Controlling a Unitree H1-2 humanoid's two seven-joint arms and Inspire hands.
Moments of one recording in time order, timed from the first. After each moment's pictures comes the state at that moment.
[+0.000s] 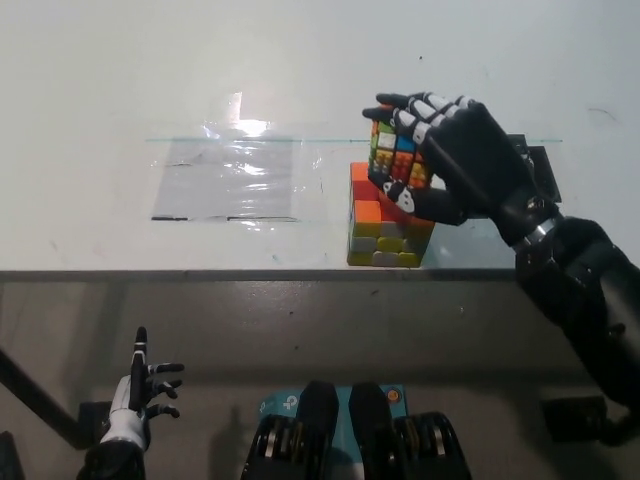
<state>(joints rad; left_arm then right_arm) -0.55 0.16 0.18 1.39 -0.11 -0.36 0.08 -0.70 -0.36 0.43 0.29 -0.89 -0.26 -0.20</state>
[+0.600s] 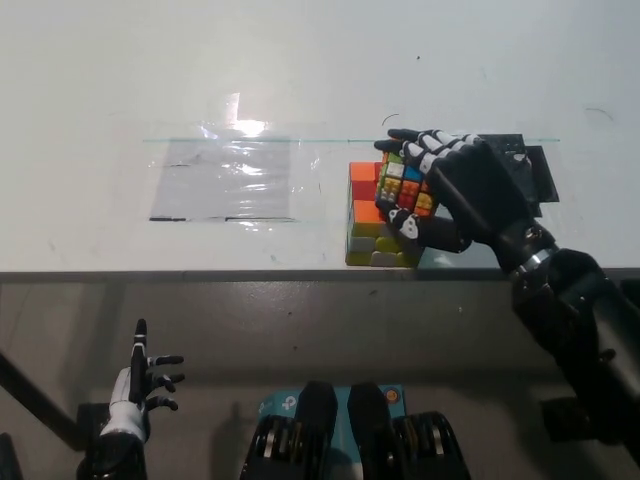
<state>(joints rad) -0.57 0.16 0.17 1.39 -0.11 -0.36 0.10 -0.65 -0.30 0.40 0.34 -0.87 -0.25 -0.20</state>
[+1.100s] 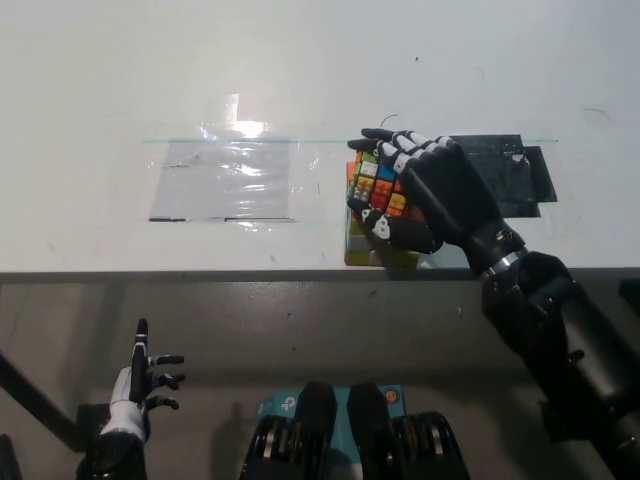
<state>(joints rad) -0.57 0.16 0.16 1.39 -0.11 -0.36 0.10 -0.66 -0.25 0.40 0.36 -0.88 -0.24 -0.20</state>
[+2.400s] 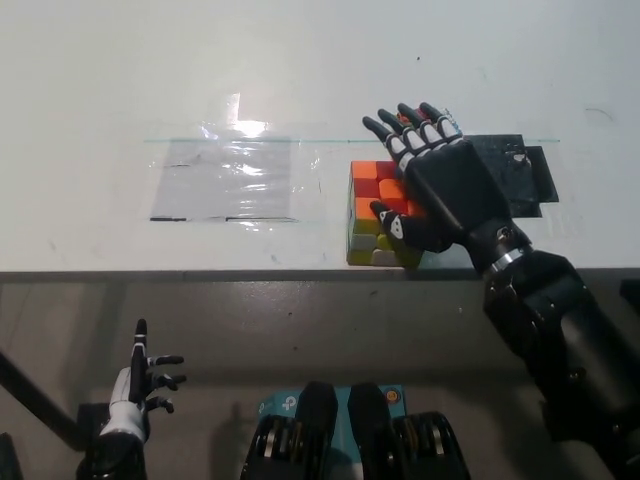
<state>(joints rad) -0.57 0.16 0.16 1.39 -0.11 -0.36 0.10 -0.63 -0.26 0.43 0.20 -1.01 -0.02 -0.05</state>
